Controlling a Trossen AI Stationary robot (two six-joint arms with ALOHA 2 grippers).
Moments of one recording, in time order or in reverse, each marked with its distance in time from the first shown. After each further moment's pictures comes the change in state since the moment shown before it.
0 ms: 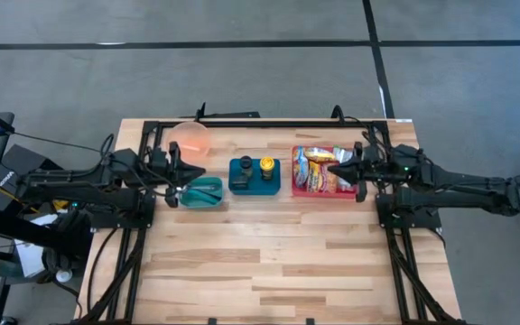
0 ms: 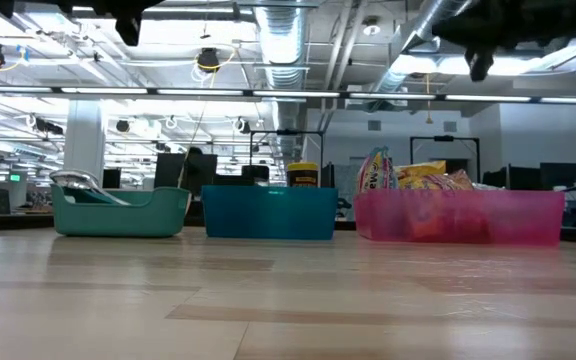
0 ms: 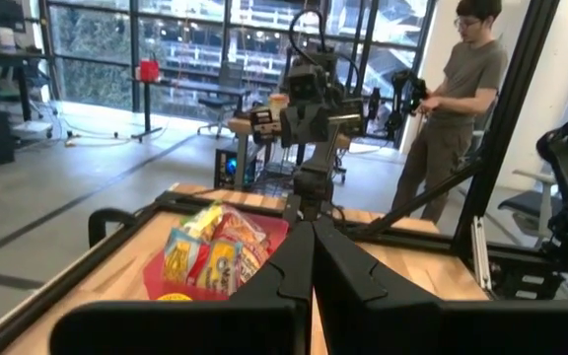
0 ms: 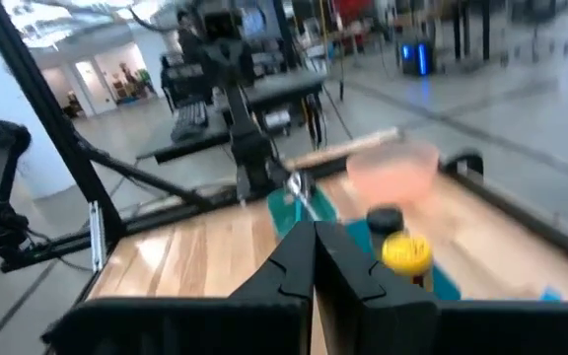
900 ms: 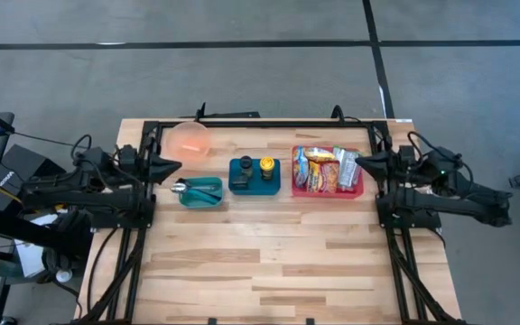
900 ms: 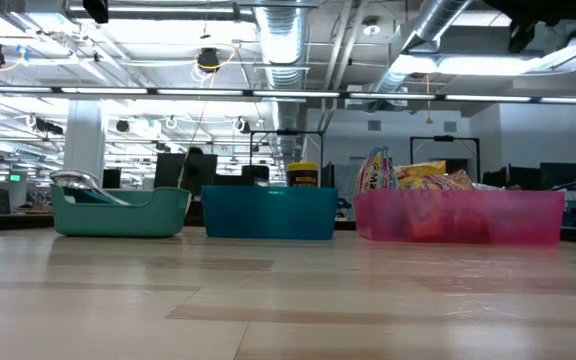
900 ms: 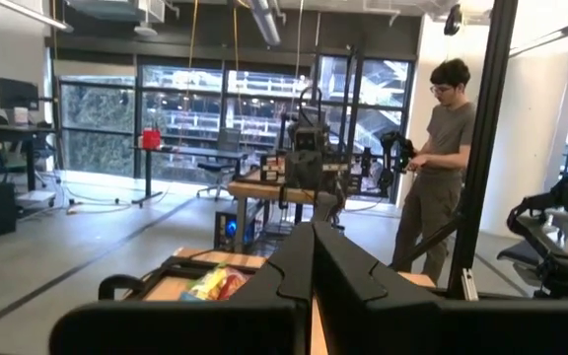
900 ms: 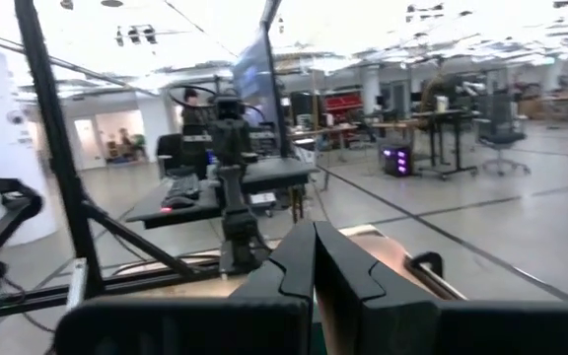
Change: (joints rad) left arm 0.000 -0.244 0.000 -0.077 0.000 0.046; right arm -0.016 -0.333 0.001 -0.100 0.040 -0.130
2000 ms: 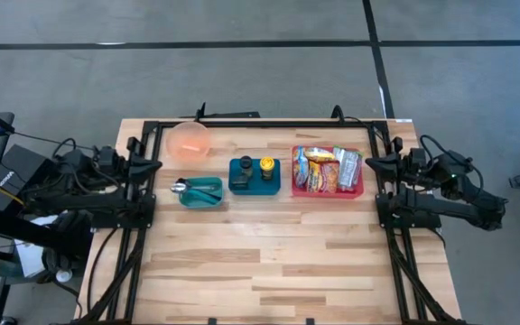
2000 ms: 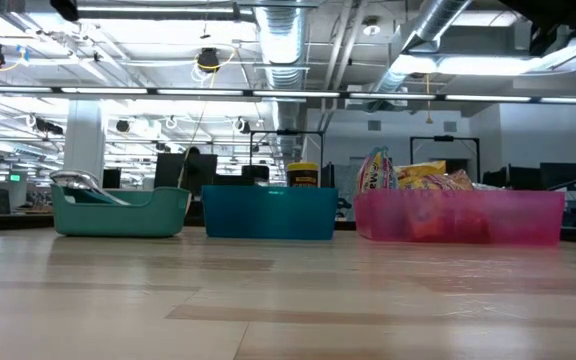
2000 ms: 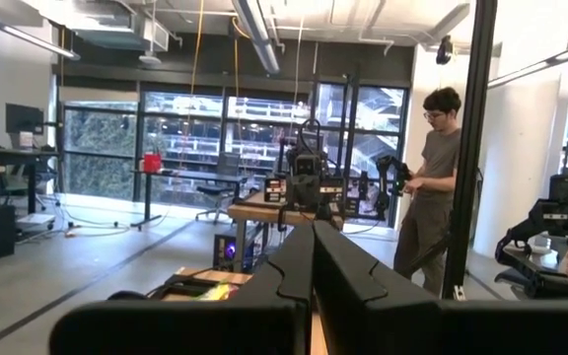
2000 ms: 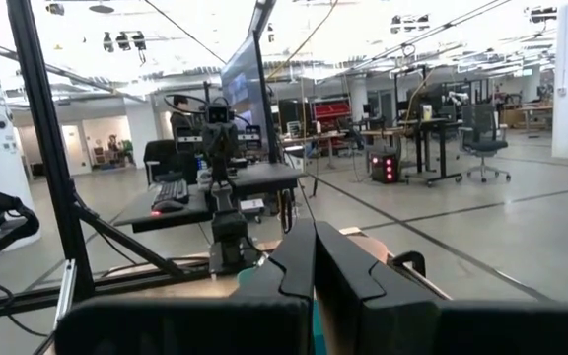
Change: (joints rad) left arm 0.000 -0.239 0.001 -0.168 0.000 -0.001; right arm 0.001 -0.165 -0.001 -0.147 0.037 -0.015
